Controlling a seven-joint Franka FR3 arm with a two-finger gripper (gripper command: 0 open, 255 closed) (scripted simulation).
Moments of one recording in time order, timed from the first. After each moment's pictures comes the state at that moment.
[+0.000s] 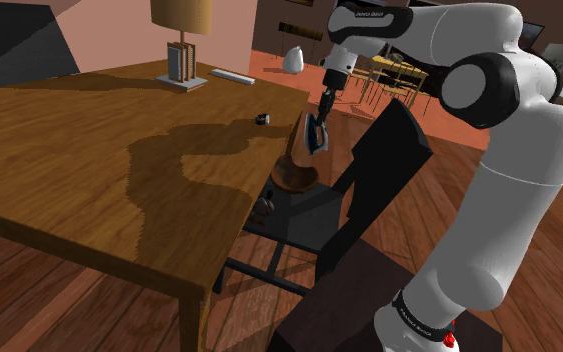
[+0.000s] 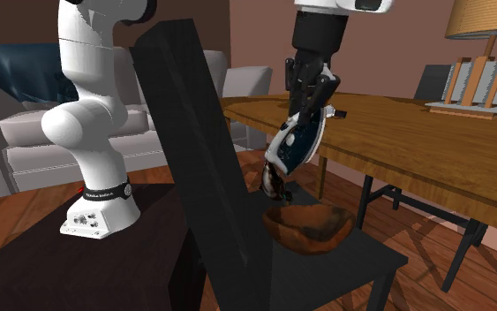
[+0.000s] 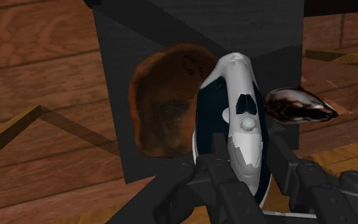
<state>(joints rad) 0.00 0.19 -0.49 -1.55 0.26 1.52 -0.82</state>
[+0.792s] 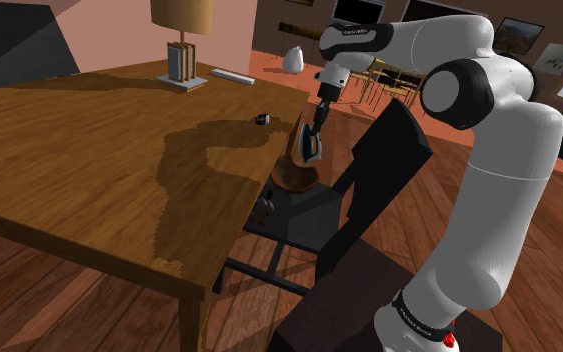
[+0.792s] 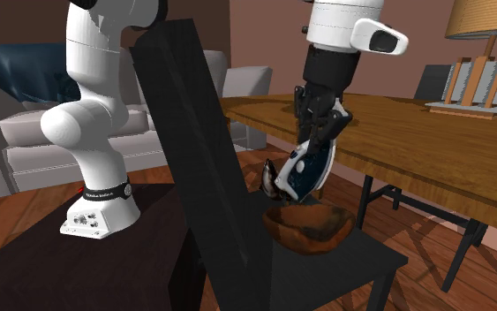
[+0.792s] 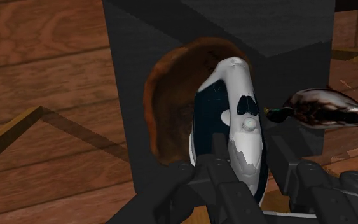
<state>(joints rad) -0.03 0.28 -0.50 -1.56 0.30 1.60 -0.87</state>
